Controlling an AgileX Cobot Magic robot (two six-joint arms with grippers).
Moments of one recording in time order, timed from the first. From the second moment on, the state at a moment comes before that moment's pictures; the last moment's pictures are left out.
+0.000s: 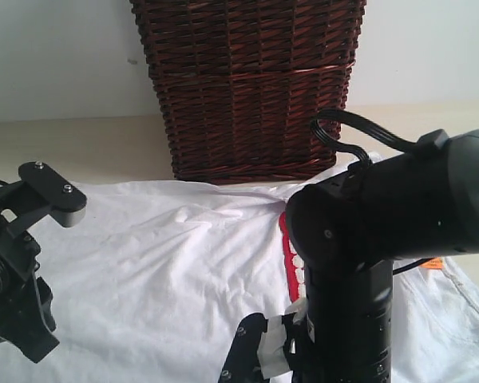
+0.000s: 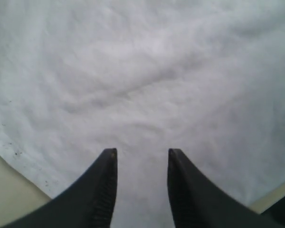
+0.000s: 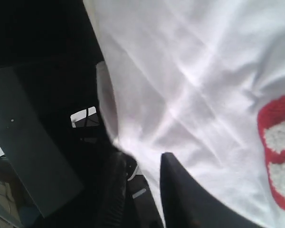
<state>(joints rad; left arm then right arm) -0.55 1.38 -0.78 -0.01 0.92 0.21 0.87 1.76 -0.90 0.28 1.14 -0.60</state>
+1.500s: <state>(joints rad) -0.55 1.85 -0.83 0.11 0.97 0.22 0.26 1.86 -1.00 -0.41 0.66 0.01</state>
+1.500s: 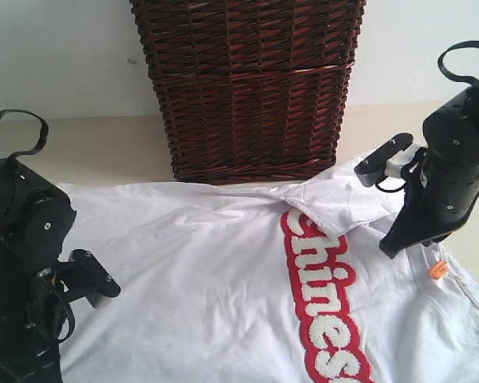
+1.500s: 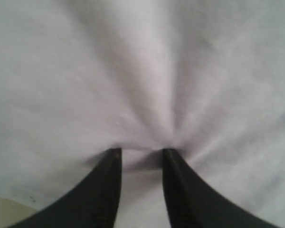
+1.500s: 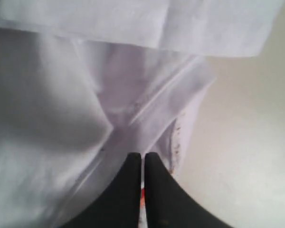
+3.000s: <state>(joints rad) -0.55 1.64 -0.93 0.10 0.94 0.16 0.26 1.88 -1.10 -0.92 0.48 0.05</state>
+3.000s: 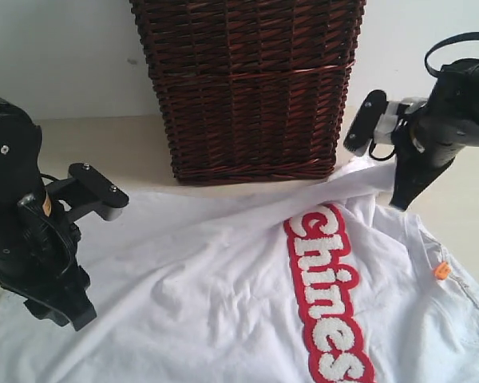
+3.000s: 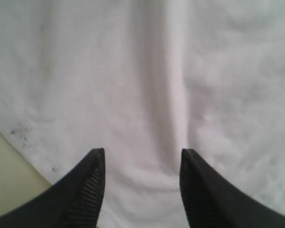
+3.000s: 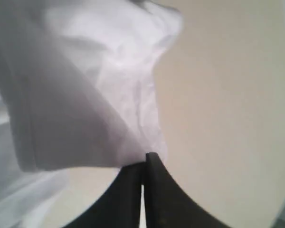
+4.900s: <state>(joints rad) -0.46 1.79 -0.68 -0.10 1.02 0.27 0.24 1.92 -0.90 -0.52 0.94 0.23</state>
